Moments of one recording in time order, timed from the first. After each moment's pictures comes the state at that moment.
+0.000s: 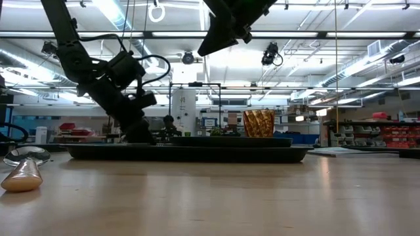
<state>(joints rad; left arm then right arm) 0.53 1.57 0.42 0.50 -0.22 0.27 0.11 1.70 1.34 -0.28 0.53 0.06</state>
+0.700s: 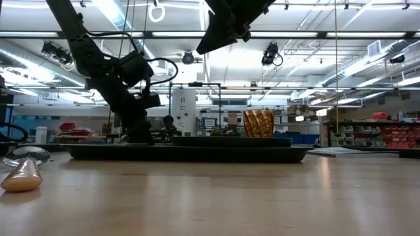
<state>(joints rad) 0.54 1.57 0.53 0.26 -0.29 0.28 0.11 1.70 1.34 -0.26 0.53 0.05</state>
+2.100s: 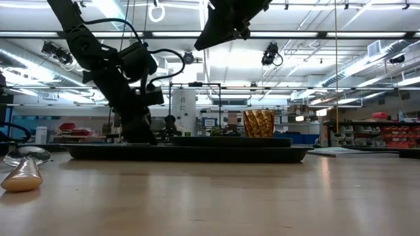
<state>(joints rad) 0.37 1.54 0.54 0.18 -0.34 0.29 0.13 1.70 1.34 -0.24 0.53 0.07</state>
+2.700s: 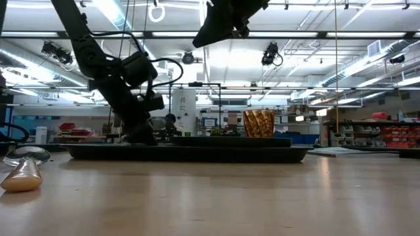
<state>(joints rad) 0.47 1.61 0.54 0.27 -0.31 0.30 0.14 1.70 1.34 -0.22 0.53 0.06</state>
